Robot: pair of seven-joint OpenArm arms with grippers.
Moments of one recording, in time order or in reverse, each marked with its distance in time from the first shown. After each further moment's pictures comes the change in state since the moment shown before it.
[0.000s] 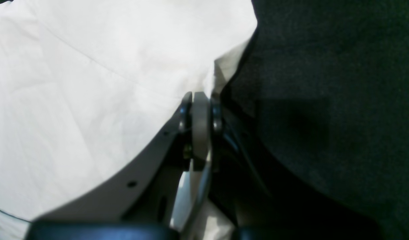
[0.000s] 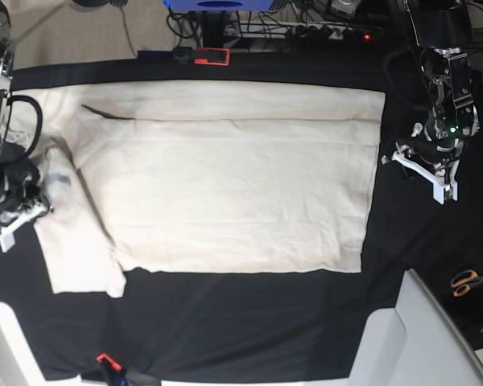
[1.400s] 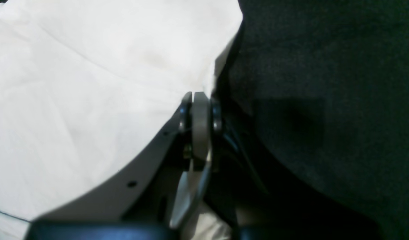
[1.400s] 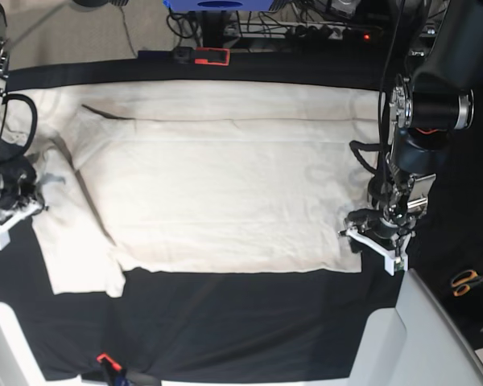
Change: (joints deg) left arm -35.4 3.8 21.5 -54.7 -0.5 1.3 -28.0; right arm -0.3 1.1 -0.3 0.0 0.0 0.0 0.0
